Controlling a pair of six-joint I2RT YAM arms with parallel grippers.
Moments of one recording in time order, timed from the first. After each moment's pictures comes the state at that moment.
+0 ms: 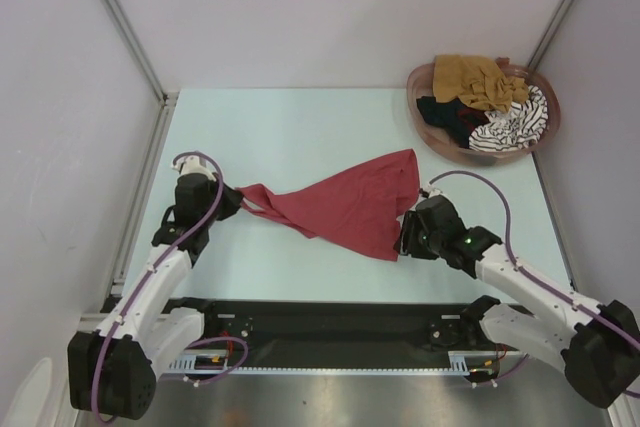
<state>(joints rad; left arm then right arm) -0.15 0.91 0.55 -0.18 0.00 -0.61 0.61 0.93 0.56 -0.50 0.04 0.68</state>
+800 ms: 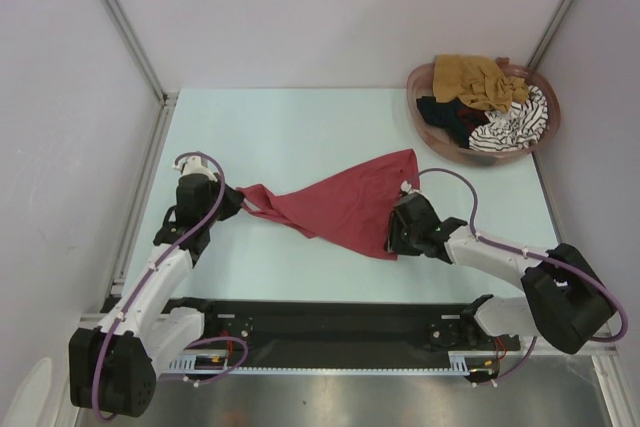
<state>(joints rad) -0.15 0.92 0.54 -0.14 0.02 -0.60 0.64 1.28 0.56 -0.26 0.07 0.67</state>
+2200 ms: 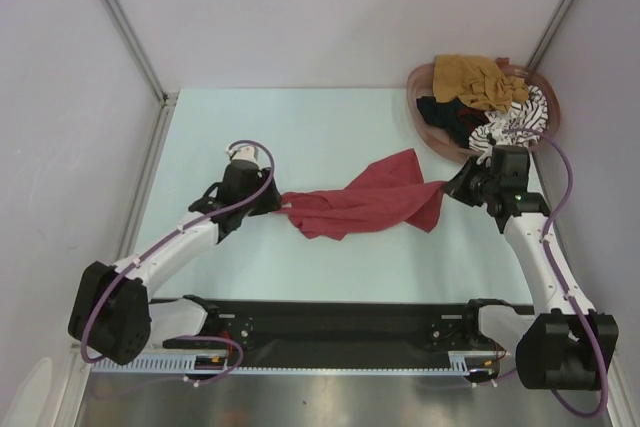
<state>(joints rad) -0.41 1.21 0.71 -0.22 -0.12 -0.52 -0.02 1.06 0.85 -0.47 -0.28 0.44</state>
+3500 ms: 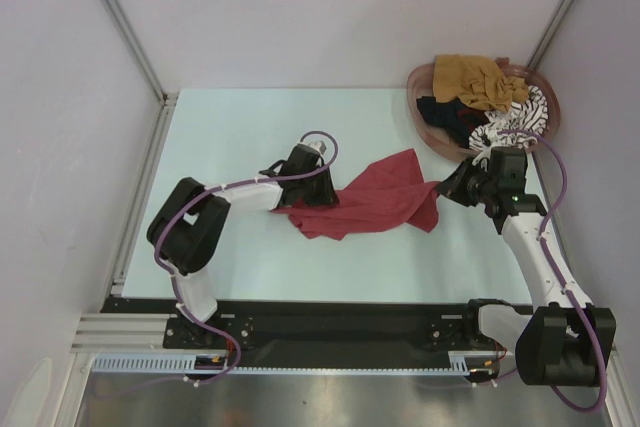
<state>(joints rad) -0.61 1.83 1.07 -0.07 0.16 -0.63 -0.03 1.09 0.80 -0.39 -0.38 0.44</state>
